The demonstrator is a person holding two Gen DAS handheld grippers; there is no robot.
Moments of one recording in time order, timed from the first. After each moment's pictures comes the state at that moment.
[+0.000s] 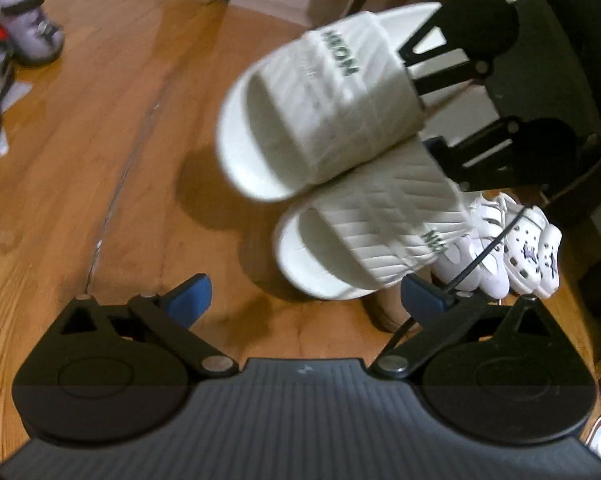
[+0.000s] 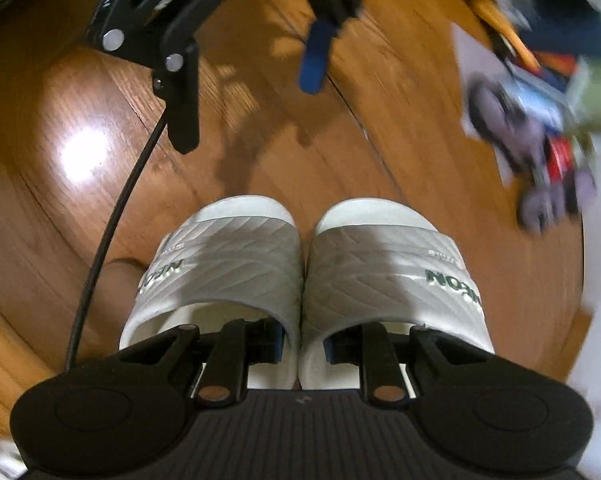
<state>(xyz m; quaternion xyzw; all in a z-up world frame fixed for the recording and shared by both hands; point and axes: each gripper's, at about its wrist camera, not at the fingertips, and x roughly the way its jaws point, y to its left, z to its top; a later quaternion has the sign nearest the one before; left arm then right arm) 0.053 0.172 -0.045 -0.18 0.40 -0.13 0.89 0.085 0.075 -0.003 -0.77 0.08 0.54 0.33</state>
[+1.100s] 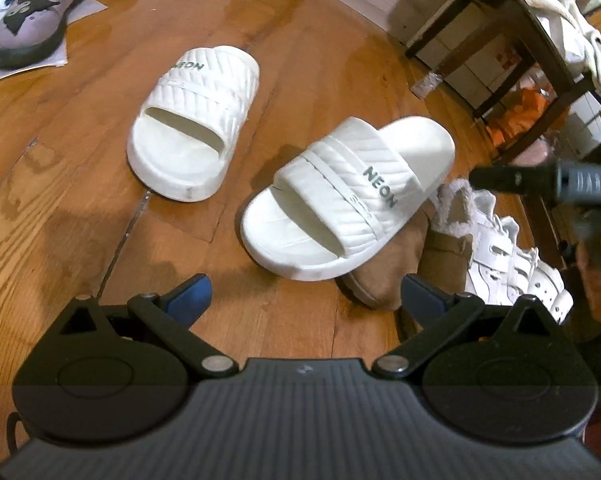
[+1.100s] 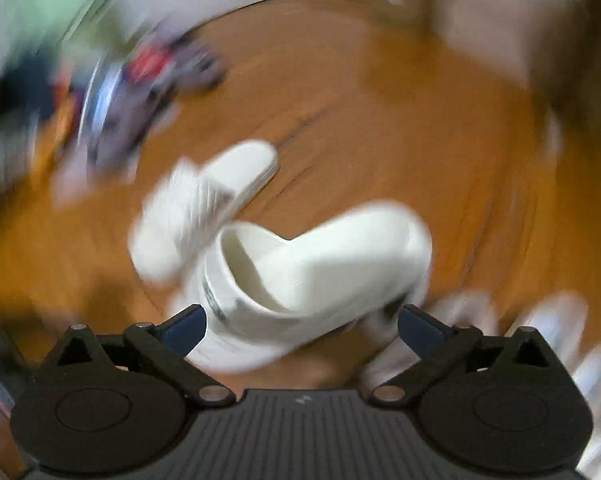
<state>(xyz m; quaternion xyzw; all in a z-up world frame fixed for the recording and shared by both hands) 0.059 0.203 -0.066 -0.28 0.42 -0.05 0.86 0.219 -0.047 0.023 0.04 0.49 0.23 0.84</state>
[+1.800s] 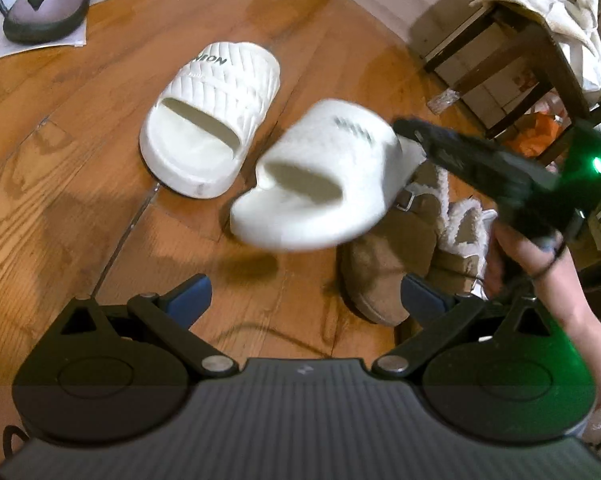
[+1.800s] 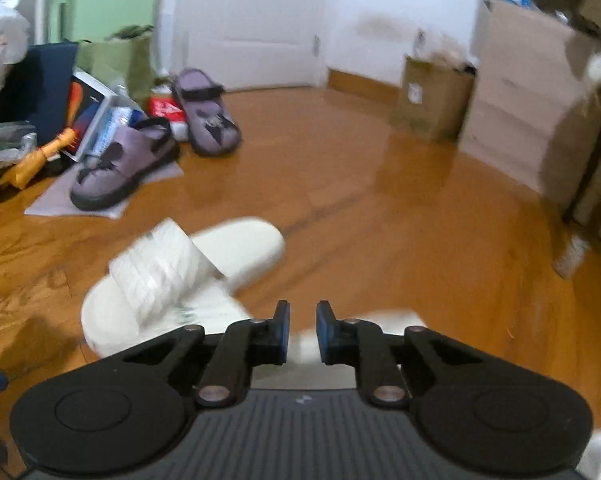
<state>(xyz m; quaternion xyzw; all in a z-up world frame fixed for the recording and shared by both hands) 0.062 0.207 -0.074 -0.31 0.43 -0.03 0.85 0.217 0.052 -0.027 -0.14 0.28 0.31 0.90</state>
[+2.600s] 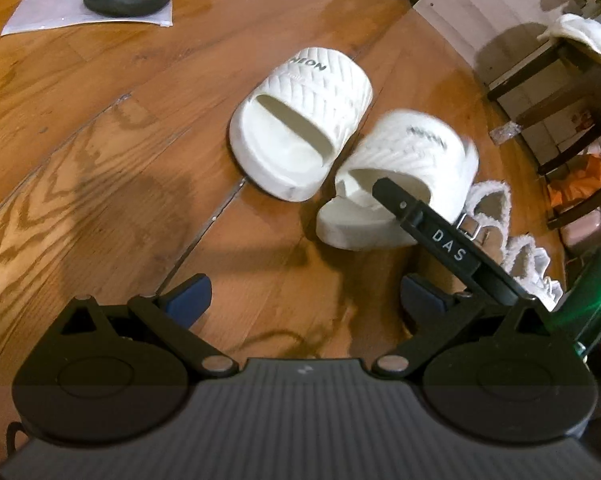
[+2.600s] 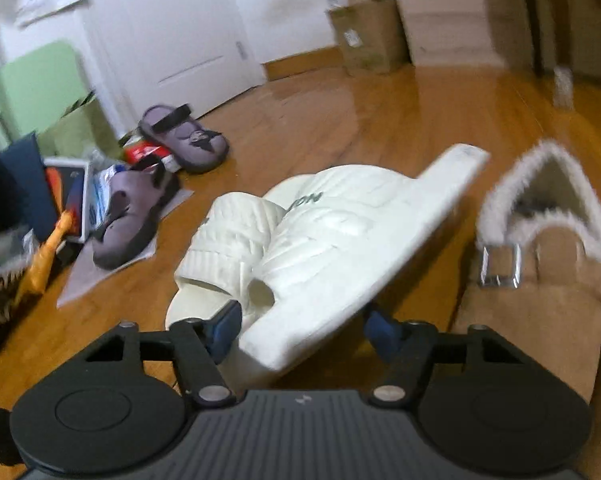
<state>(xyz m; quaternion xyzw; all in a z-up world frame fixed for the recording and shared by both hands) 0.050 0.235 -0.088 -0.34 0.44 0.06 0.83 0.162 0.071 -0.092 0.03 0.31 0.31 0.90</state>
